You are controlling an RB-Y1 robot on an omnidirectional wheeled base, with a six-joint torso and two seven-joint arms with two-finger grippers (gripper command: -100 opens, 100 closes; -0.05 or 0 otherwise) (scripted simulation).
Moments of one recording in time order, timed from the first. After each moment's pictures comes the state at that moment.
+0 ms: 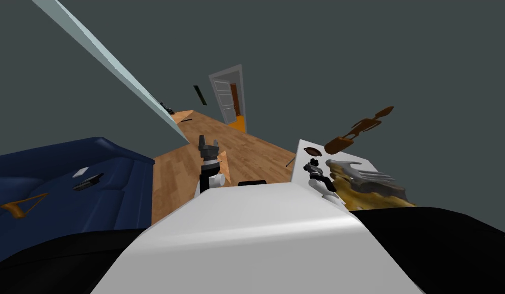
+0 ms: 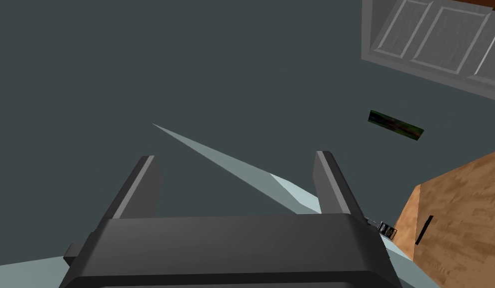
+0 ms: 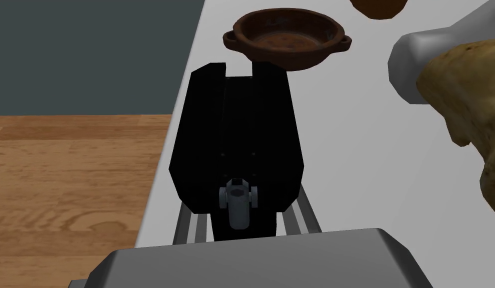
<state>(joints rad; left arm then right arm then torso) 0.46 -0.01 -0.05 -2.24 0.00 -0.37 0.11 0.35 -0.57 -0.19 -1.14 -0.97 -0.28 -1.35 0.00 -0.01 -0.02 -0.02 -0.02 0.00</state>
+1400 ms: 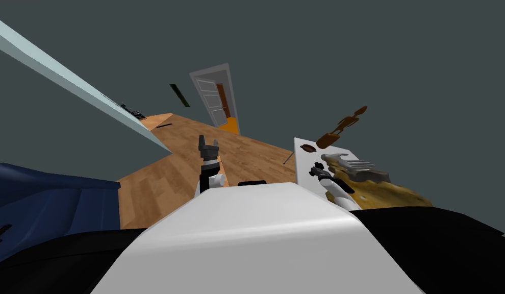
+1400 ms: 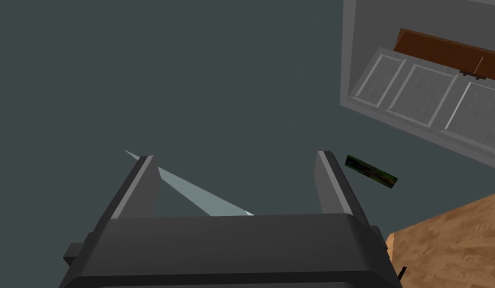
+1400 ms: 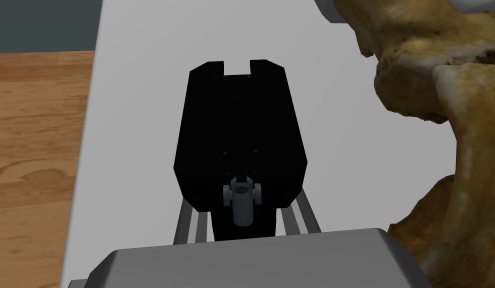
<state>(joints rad) 0.46 -0.01 -0.05 -2.24 0.00 -0.37 0.11 0.36 -0.60 -0.37 -1.14 -1.10 0.06 -1.09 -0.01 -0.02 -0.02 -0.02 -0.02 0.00</state>
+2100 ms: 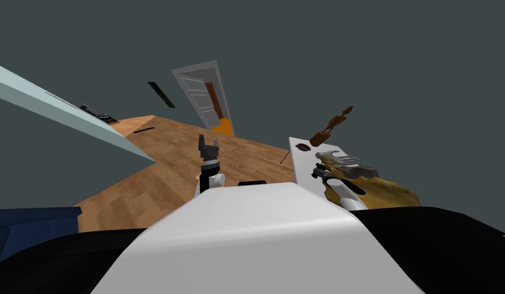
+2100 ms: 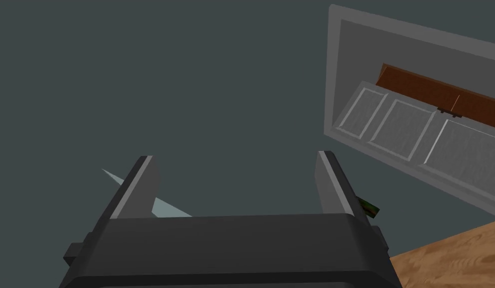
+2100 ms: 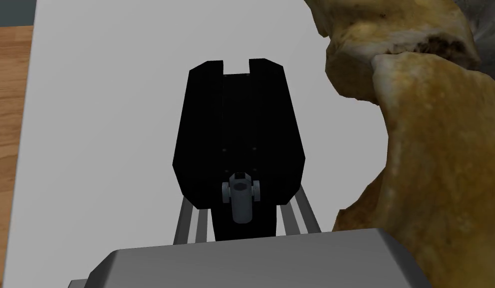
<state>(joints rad) 0.46 -0.01 -0.05 -2.24 0.00 -0.37 0.11 0.36 -0.60 -0.49 -1.14 -1.16 0.25 -0.95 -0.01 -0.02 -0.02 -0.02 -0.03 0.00</state>
